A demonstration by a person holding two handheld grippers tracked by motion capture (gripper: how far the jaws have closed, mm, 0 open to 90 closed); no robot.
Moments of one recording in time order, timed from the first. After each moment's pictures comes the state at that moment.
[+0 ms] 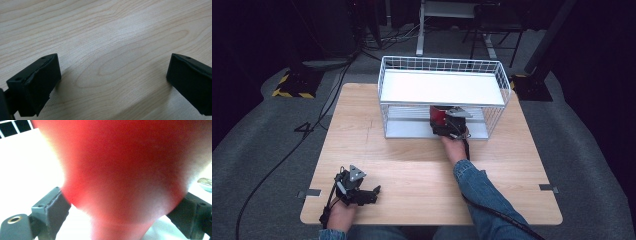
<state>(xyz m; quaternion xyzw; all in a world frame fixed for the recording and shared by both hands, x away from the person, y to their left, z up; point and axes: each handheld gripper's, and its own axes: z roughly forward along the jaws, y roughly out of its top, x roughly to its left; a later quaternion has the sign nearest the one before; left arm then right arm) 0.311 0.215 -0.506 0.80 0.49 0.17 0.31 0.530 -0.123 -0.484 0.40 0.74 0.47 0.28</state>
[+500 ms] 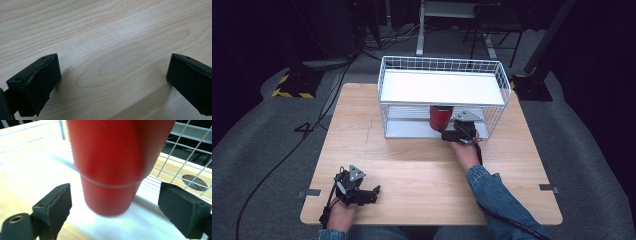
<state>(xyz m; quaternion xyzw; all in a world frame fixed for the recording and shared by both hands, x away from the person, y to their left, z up) 0.310 0.215 -0.506 0.79 0.49 0.18 0.31 0.499 -0.150 -0.465 0.37 0.77 0.45 0.27</state>
